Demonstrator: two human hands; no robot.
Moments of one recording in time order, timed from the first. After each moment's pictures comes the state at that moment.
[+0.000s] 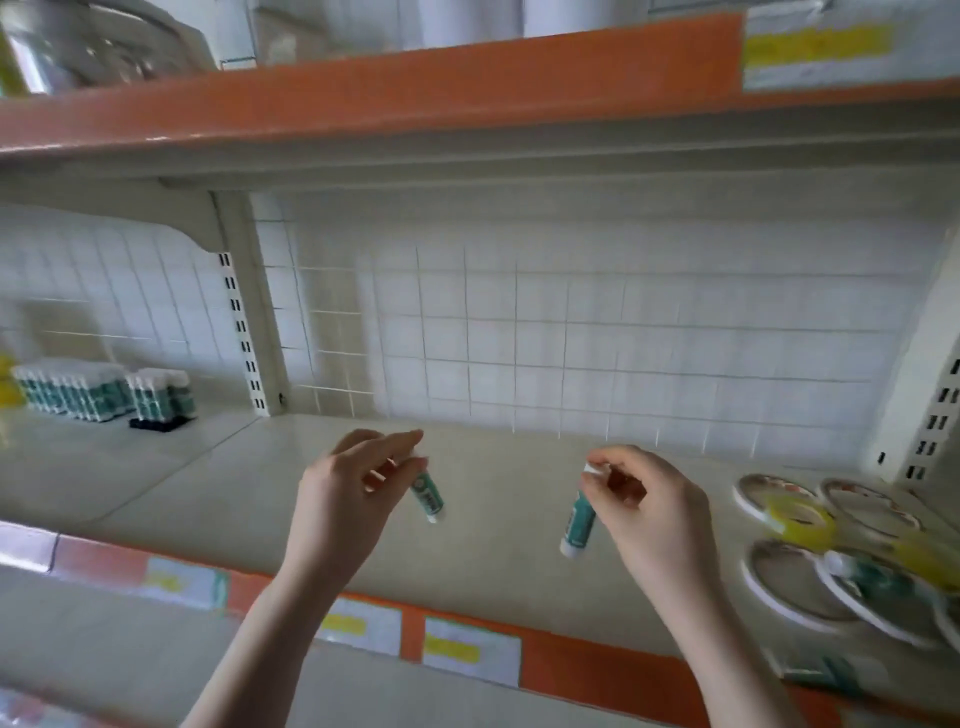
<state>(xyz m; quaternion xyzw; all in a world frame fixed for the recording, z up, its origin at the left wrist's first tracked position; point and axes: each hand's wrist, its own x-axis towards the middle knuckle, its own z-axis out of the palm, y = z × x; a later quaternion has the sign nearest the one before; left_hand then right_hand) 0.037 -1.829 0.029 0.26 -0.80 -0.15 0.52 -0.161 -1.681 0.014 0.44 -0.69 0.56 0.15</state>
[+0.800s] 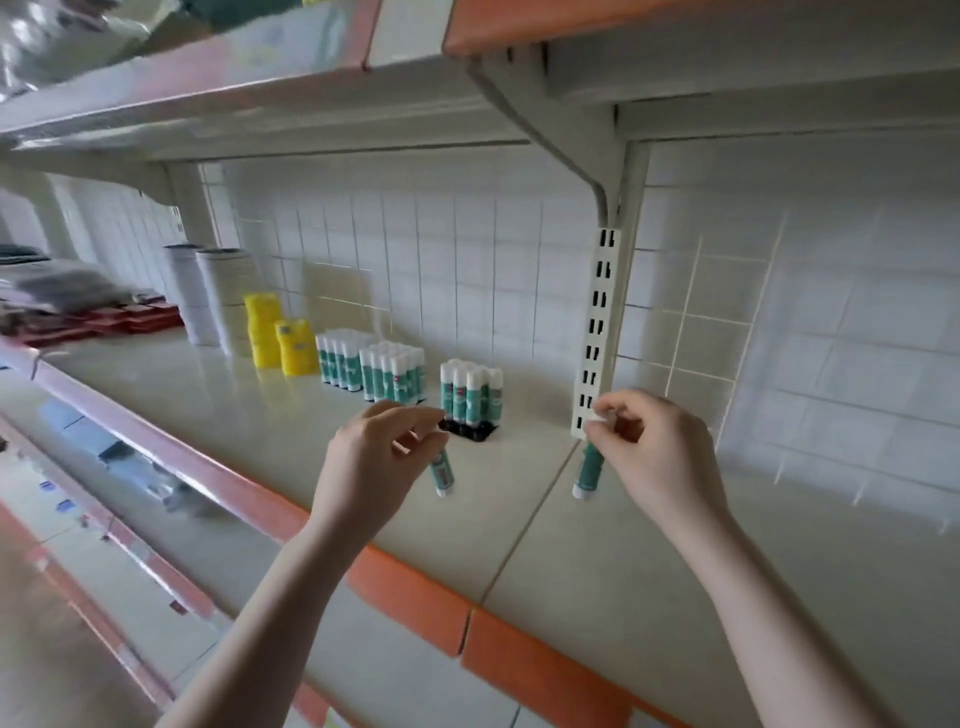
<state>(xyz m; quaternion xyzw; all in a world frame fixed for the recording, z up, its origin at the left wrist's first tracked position) 0.329 -2.140 0.023 0.39 -0.77 -0.06 0.51 0.099 -2.059 0.042 0.57 -0.66 0.49 0.06</state>
